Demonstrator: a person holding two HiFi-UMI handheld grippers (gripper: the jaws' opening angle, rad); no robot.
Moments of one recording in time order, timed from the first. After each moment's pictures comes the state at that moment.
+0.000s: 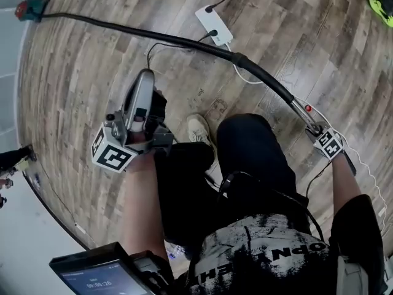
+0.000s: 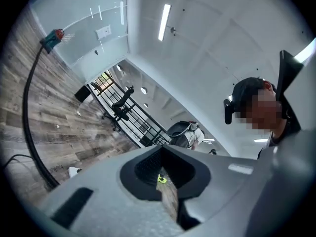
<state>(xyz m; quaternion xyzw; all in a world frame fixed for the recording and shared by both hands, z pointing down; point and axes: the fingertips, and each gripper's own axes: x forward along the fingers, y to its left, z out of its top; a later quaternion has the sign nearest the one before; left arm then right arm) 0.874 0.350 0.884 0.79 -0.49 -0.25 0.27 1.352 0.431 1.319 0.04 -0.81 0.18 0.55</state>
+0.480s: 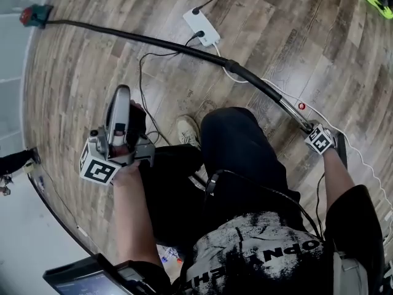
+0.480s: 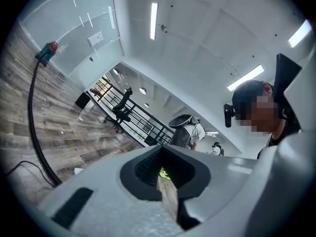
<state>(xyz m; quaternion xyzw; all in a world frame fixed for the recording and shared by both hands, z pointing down) 0.919 0.386 0.887 0.79 -0.52 -0.22 0.24 1.396 0.440 1.405 0.04 -0.80 0.18 0.57</state>
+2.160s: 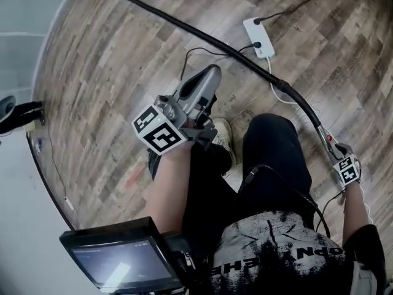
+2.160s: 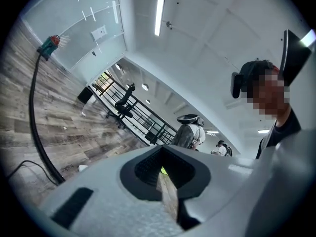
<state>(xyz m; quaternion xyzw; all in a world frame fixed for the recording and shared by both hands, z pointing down) 0.887 0.360 0.914 0.79 -0.51 -0.21 0.27 1.368 0.384 1.298 0.08 -0.80 0.11 0.59</state>
